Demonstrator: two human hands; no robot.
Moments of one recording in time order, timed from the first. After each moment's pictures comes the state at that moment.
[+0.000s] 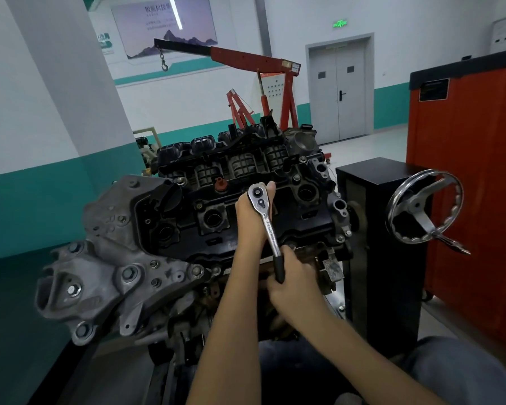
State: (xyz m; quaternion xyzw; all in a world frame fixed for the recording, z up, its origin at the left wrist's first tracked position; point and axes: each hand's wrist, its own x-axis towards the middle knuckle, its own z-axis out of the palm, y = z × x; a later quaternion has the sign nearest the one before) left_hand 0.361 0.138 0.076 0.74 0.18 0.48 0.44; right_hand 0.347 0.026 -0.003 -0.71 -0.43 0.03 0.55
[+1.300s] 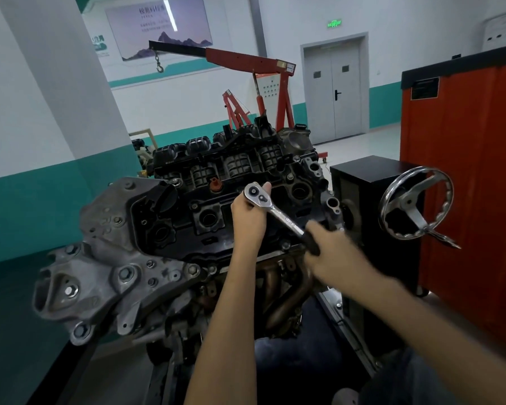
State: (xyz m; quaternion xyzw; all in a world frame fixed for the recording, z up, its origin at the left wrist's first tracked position) left_hand 0.351 0.125 0.071 0.71 0.14 0.49 0.49; right_hand 0.405 -0.020 0.028 -0.79 -0.47 -0.07 0.38
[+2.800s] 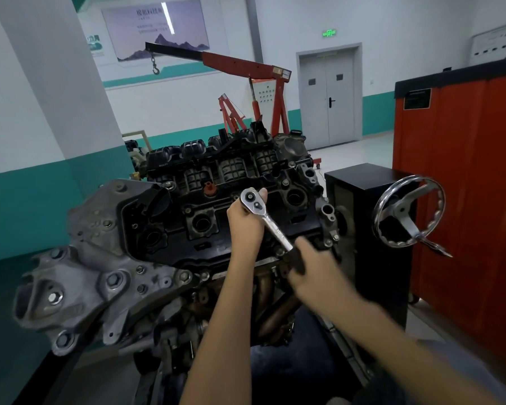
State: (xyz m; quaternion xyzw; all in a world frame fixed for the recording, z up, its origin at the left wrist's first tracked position) left_hand 0.360 0.125 0.068 0.68 0.15 0.50 0.51; right_hand 0.386 -0.011 0.016 -0.79 -0.45 -0.05 0.41
